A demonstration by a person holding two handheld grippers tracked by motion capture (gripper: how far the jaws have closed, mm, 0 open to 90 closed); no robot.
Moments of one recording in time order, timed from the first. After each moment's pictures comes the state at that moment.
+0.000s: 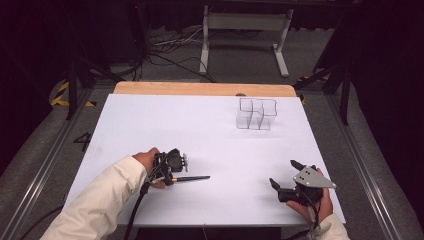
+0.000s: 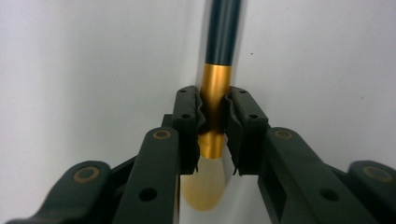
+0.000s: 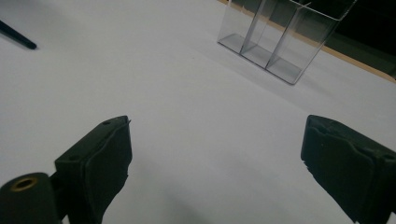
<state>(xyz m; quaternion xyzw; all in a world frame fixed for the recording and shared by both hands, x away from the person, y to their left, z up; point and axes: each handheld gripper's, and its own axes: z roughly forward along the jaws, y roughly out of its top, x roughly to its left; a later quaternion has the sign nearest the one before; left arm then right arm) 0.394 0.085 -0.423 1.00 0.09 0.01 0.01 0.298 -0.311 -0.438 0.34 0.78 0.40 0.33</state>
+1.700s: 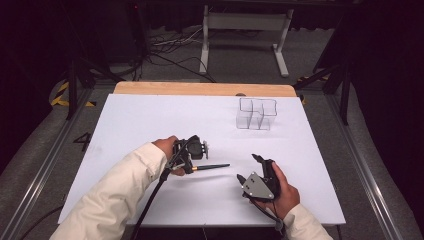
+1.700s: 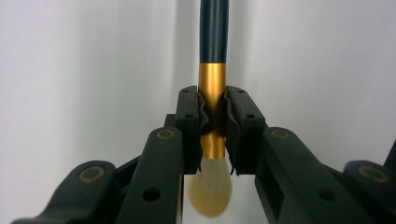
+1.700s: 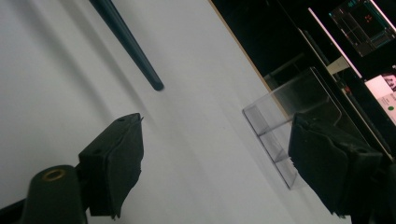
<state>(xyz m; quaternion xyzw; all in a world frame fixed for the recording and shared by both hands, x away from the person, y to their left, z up) 0.413 0.032 -0.384 1.00 0.07 0.00 0.06 0.306 -0.196 -0.444 0.14 0.82 0.28 0.47</state>
